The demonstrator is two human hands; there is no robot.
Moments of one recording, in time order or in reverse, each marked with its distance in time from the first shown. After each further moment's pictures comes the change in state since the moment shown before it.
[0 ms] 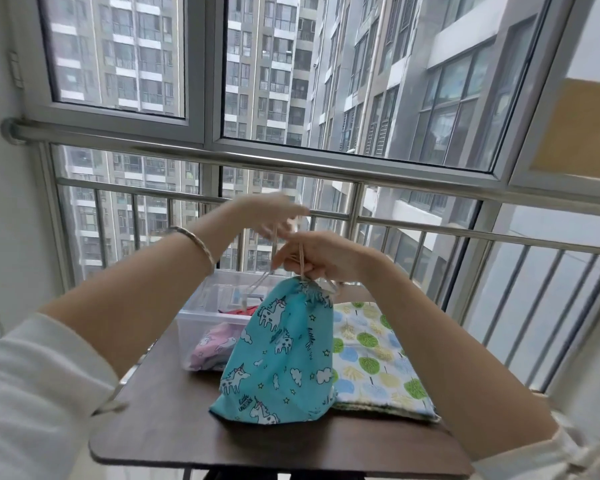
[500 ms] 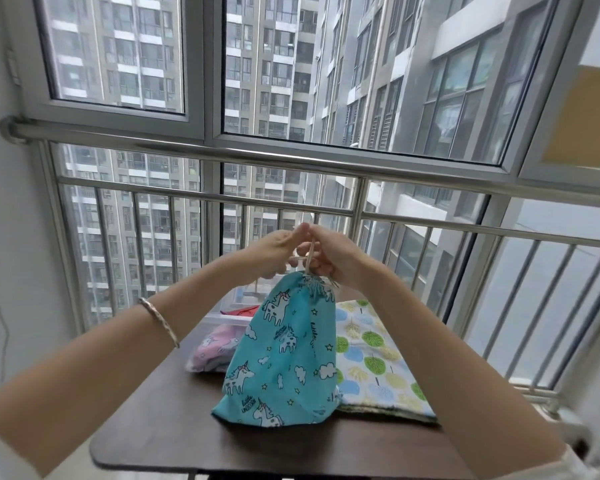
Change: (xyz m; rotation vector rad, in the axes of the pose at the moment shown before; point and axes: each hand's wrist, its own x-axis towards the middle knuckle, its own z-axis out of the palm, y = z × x) left_hand -0.036 -0.029 0.056 -0.288 -0.036 0.152; right_hand 0.002 0.010 0.004 0.202 0.423 -0.014
